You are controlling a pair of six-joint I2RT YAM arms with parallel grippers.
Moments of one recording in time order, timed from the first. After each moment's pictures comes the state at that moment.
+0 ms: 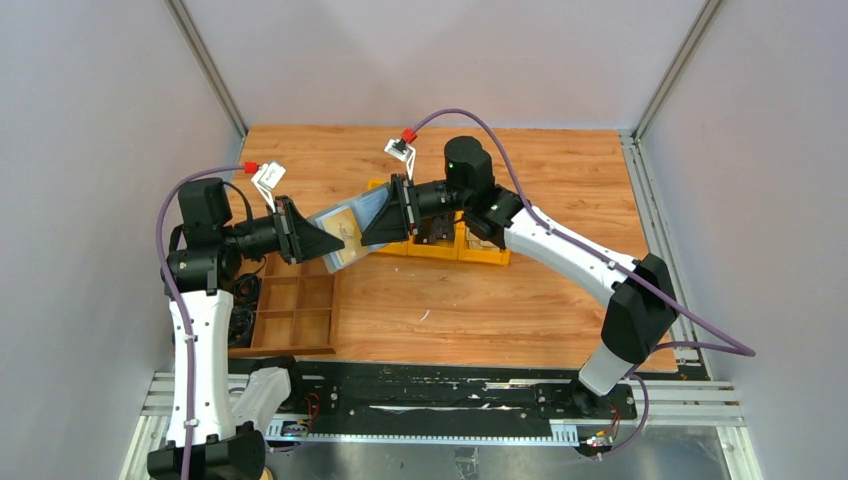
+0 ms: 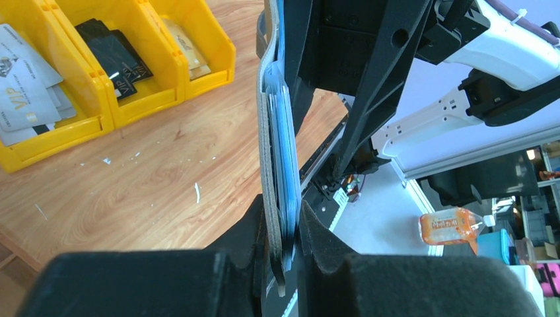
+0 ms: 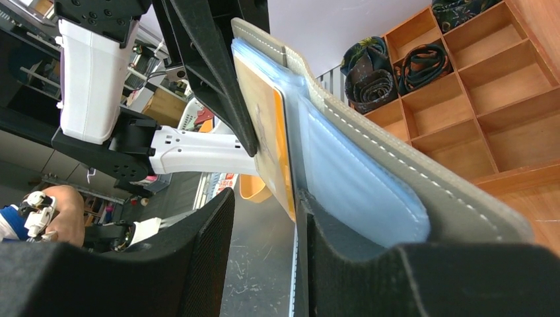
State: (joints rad) left arm 0.16 0.90 1.16 -0.87 1.20 -0.15; right arm 0.80 1.63 1.43 0.13 -0.97 0.66
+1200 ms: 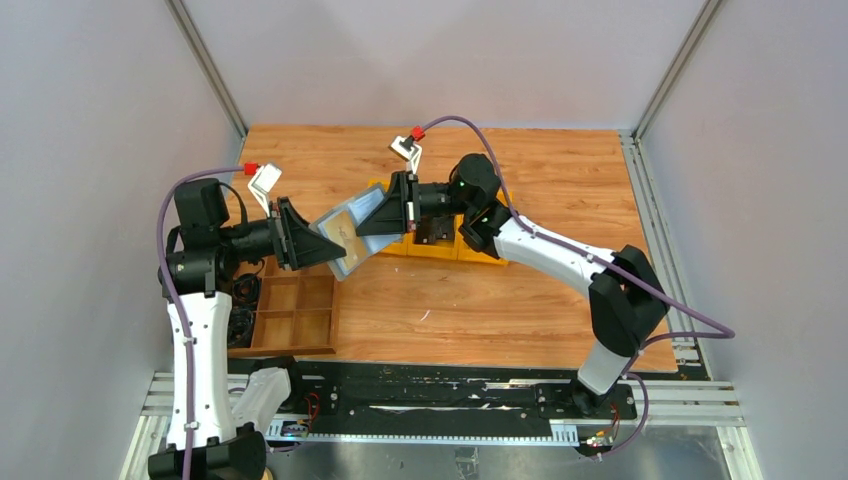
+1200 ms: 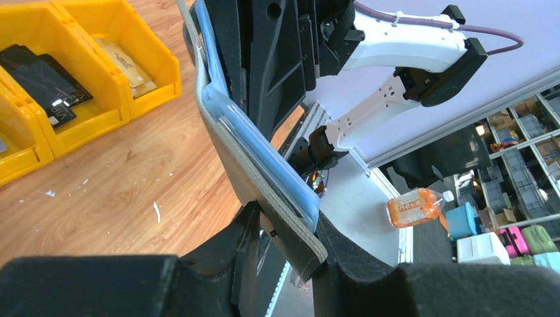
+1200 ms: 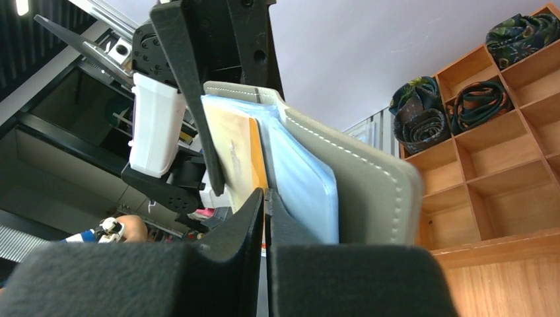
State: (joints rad) left arm 0.17 0.90 1.17 -0.87 1.39 -0.14; right arm 0.81 1.69 1.30 0.66 -0.97 1.08
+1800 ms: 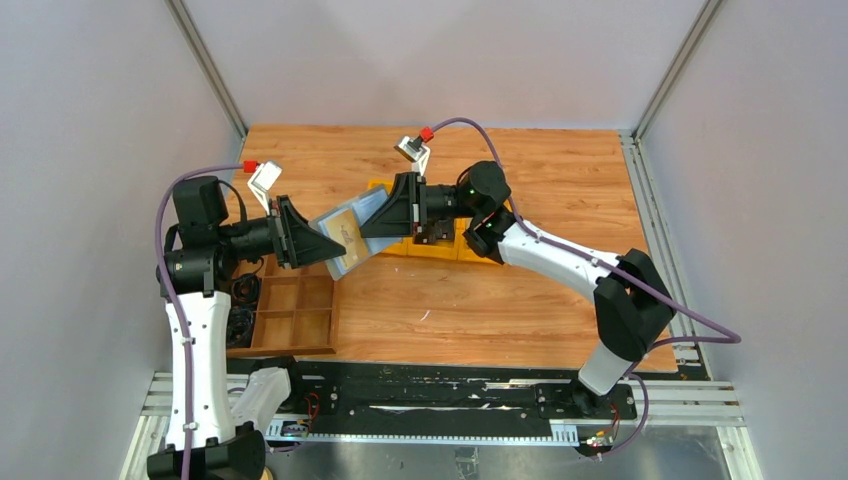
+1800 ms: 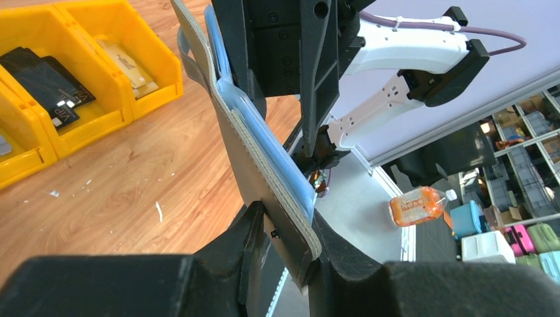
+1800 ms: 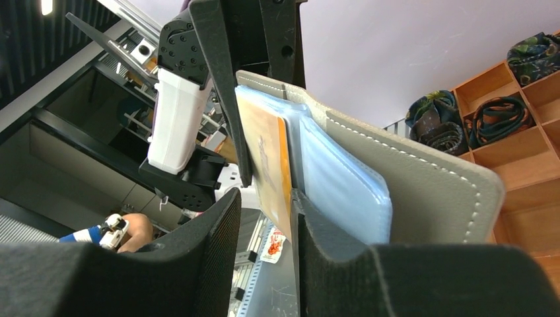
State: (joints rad) left arm 0.16 0.90 1.20 -0.88 1.38 -0.14; right arm 0.80 1.65 1.24 0.82 -0.97 1.16
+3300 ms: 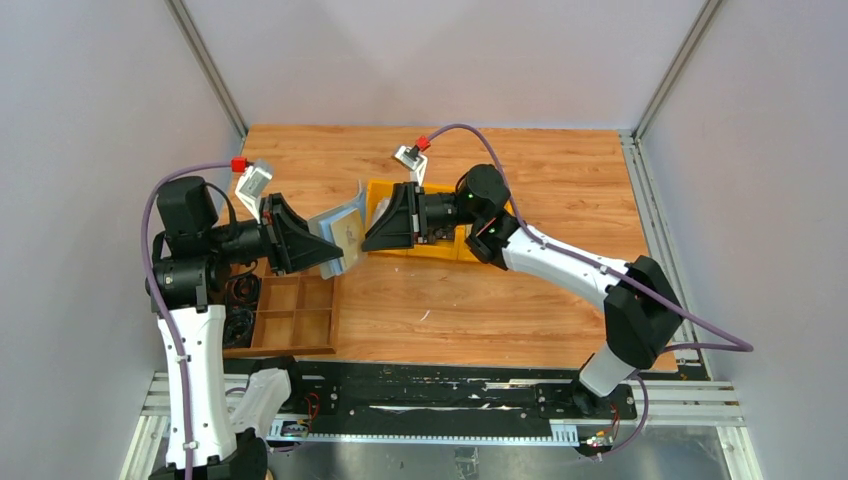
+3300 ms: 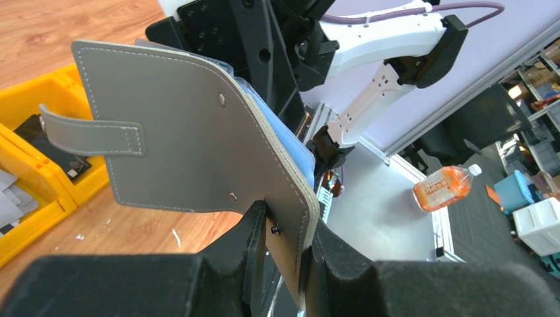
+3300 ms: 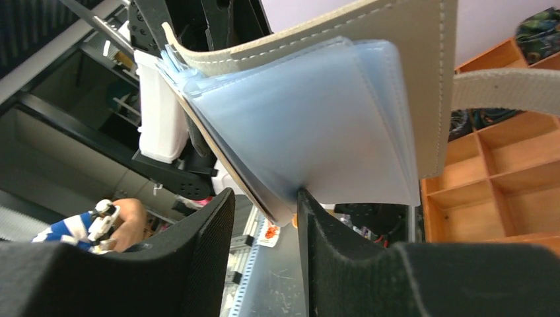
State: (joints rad) left arm 0.17 0.87 1.26 -0.86 1.44 -0.06; right arm 0.83 1.59 1.21 0.68 -0.96 1.05
